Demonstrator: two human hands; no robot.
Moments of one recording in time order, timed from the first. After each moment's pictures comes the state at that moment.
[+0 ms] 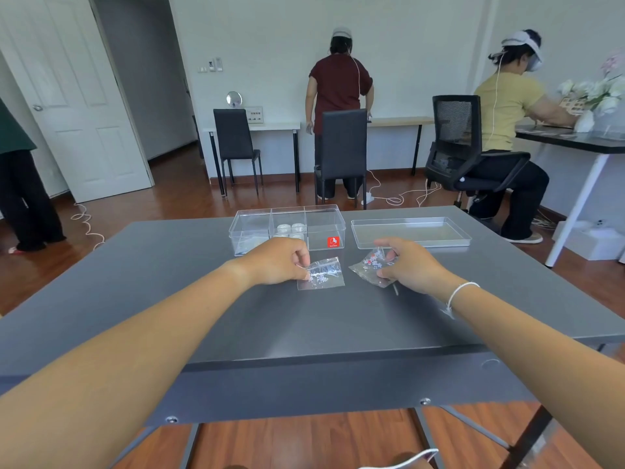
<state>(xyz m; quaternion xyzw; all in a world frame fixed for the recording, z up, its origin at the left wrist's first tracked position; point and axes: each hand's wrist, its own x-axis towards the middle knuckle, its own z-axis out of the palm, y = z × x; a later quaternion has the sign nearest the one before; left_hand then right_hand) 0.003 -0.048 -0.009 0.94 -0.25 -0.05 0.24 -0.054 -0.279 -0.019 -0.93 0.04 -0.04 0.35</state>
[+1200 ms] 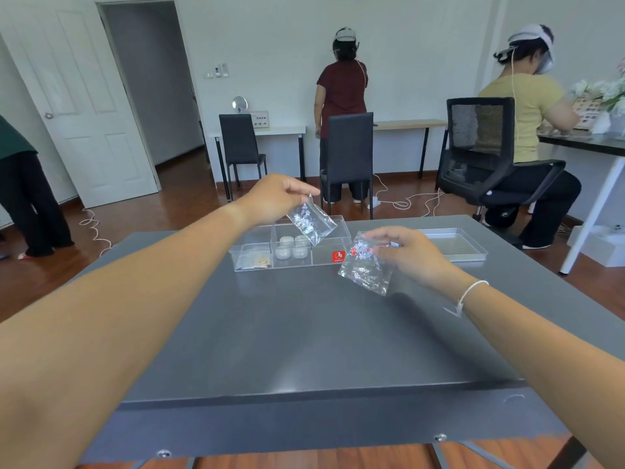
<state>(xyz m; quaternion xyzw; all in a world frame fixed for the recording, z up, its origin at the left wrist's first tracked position) 0.080 -0.068 0.064 0.89 -0.24 0.05 0.38 -0.007 -0.286 -0.007 -0.85 -0.04 -0.11 0.51</state>
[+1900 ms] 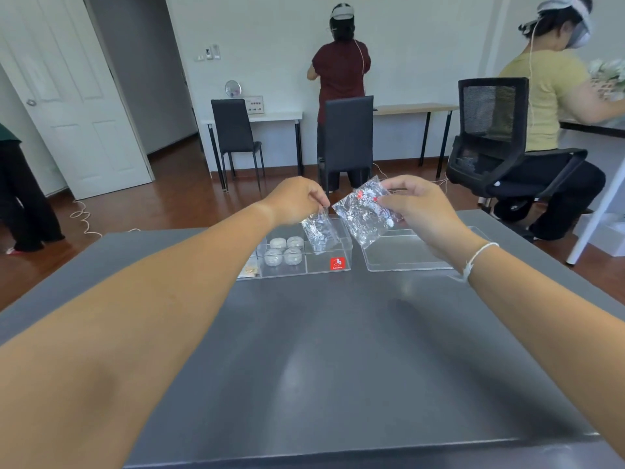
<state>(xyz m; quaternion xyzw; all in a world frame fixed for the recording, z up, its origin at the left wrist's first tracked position) 0.124 -0.103 0.042 0.93 -0.25 0.04 0.28 0.032 -0.288 0.031 -0.78 0.01 -0.18 0.60</state>
